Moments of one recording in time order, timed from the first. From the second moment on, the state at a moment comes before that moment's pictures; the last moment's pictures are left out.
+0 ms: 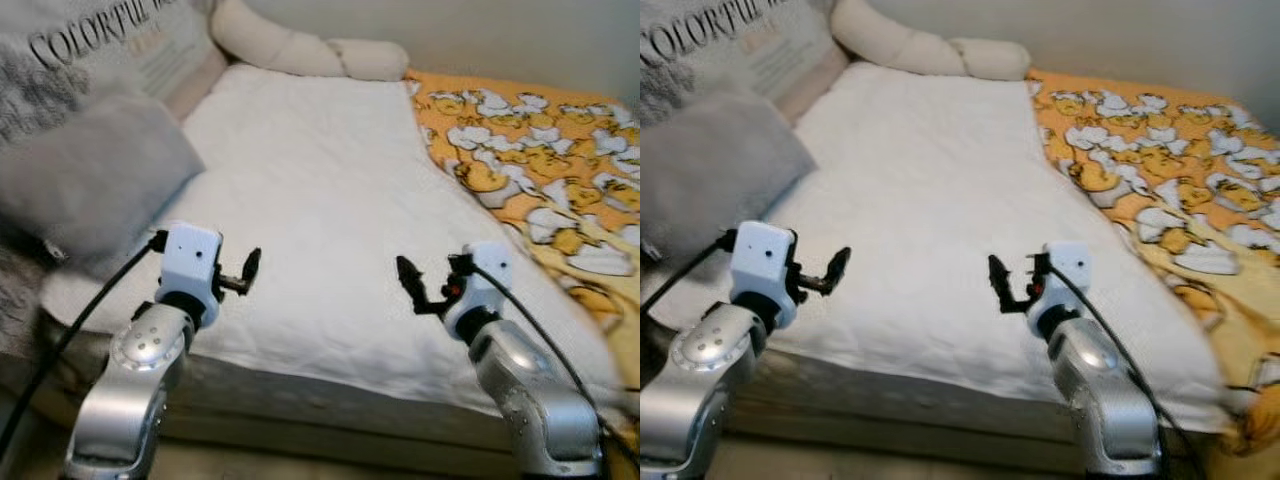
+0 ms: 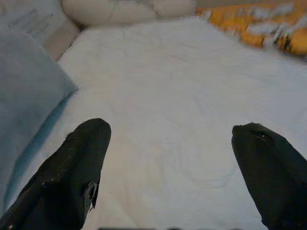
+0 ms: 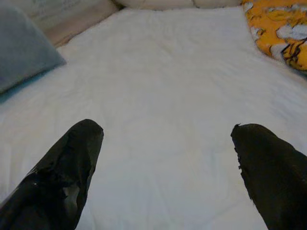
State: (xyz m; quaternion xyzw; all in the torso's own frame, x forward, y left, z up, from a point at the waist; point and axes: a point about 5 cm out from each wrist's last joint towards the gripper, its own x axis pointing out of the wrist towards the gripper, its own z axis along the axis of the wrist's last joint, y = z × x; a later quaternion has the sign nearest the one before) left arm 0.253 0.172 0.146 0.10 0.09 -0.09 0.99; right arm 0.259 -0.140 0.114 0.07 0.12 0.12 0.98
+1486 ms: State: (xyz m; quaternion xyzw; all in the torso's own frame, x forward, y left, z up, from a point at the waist) left arm 0.254 0.169 0.145 0.11 0.09 -0.10 0.98; right arm 0.259 -0.133 0.113 0.09 0.11 0.12 0.98
